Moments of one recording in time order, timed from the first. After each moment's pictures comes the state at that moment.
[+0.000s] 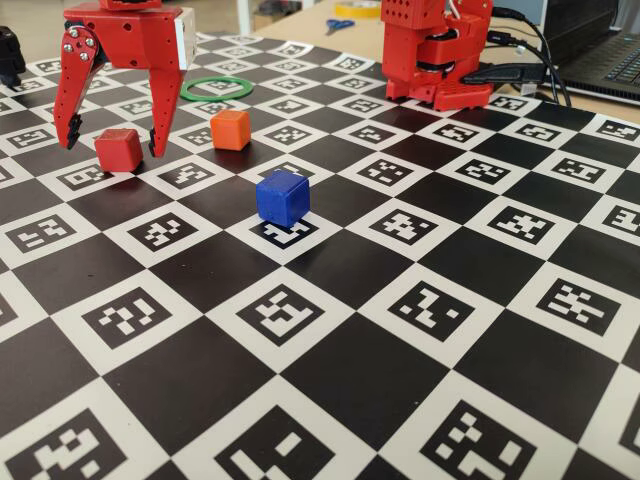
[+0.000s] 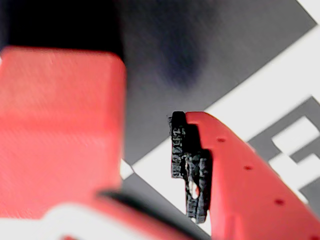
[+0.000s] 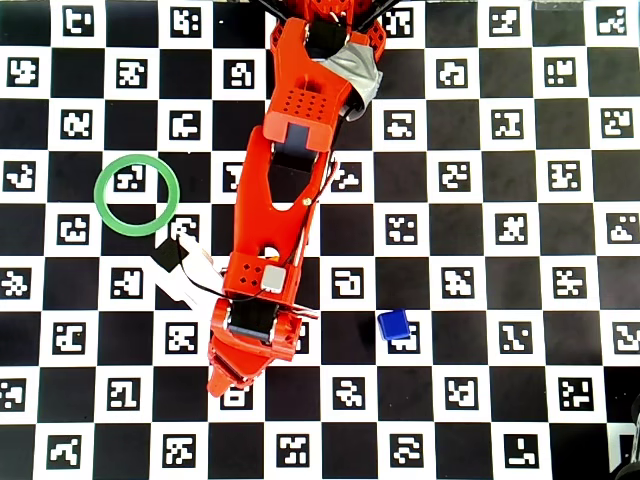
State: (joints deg) arm 16.4 32.4 29.5 86.5 27.3
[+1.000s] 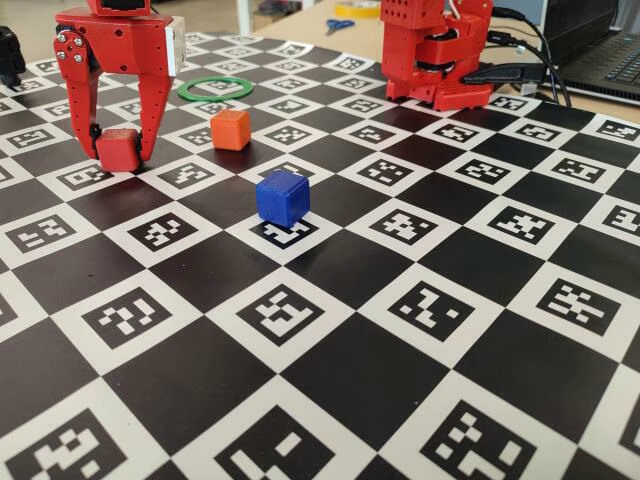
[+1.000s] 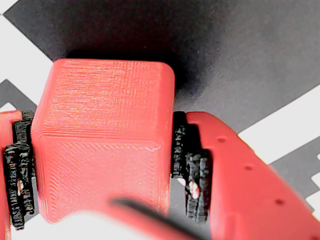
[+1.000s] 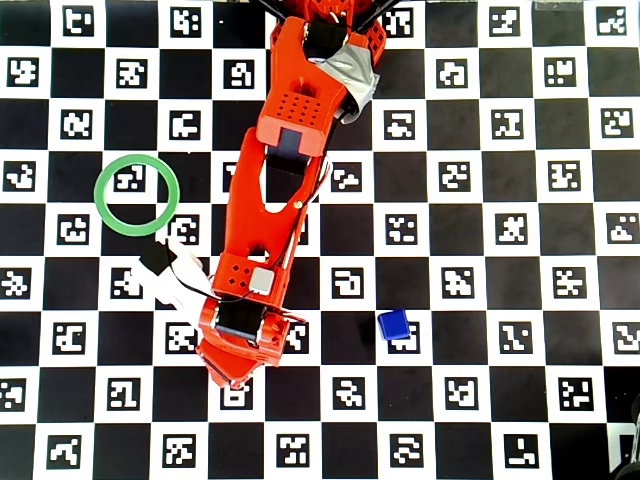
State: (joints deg) arm 17.3 31.5 28.1 84.5 24.2
